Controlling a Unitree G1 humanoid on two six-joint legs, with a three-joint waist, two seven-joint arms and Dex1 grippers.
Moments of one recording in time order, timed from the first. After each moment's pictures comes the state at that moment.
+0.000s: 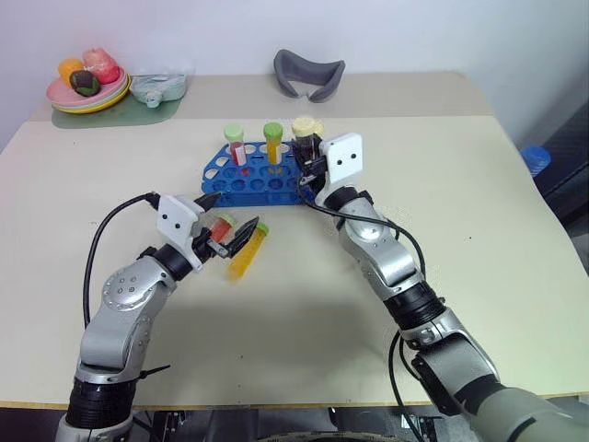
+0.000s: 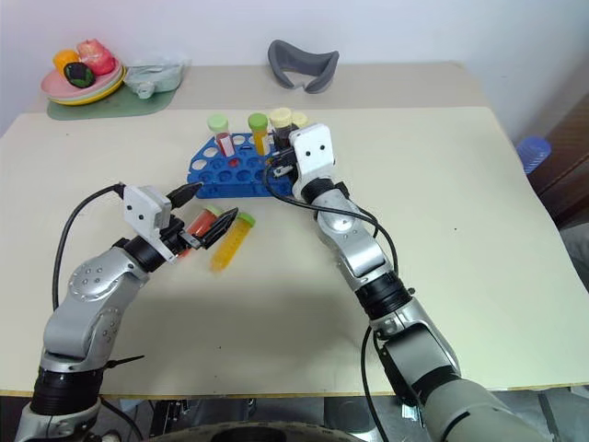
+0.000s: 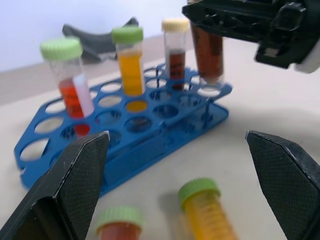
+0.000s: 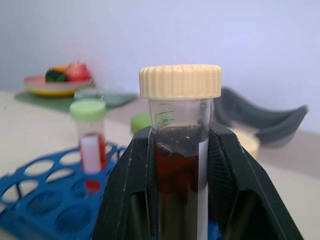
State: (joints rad) left arm -0.11 0.43 0.09 -0.43 -0.37 0.35 -0.51; right arm -0.67 -0.16 0.32 0.20 0.24 -0.03 -0.02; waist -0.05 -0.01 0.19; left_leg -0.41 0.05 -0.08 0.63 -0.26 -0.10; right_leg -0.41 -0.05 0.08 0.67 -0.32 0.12
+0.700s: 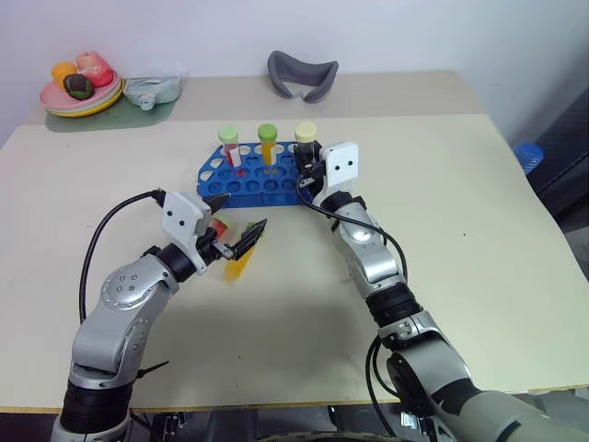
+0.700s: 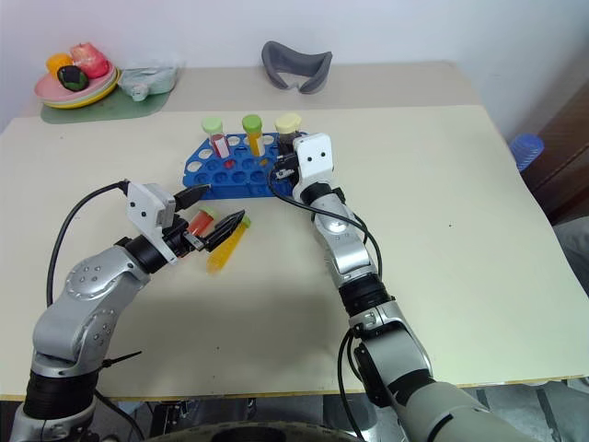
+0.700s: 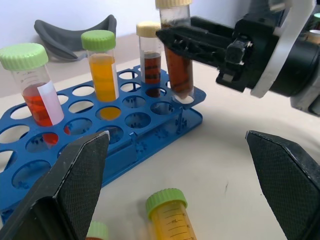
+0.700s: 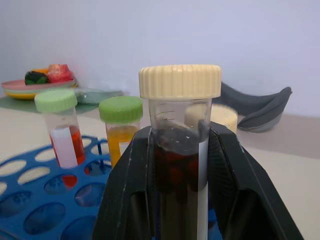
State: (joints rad) left arm -0.12 0.45 0.09 -0.52 -0.42 0.49 -0.50; right arm -0.68 -0.01 0.16 0.43 0.10 -0.14 0.08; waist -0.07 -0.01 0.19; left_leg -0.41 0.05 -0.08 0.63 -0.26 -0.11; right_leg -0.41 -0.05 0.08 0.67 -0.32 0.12
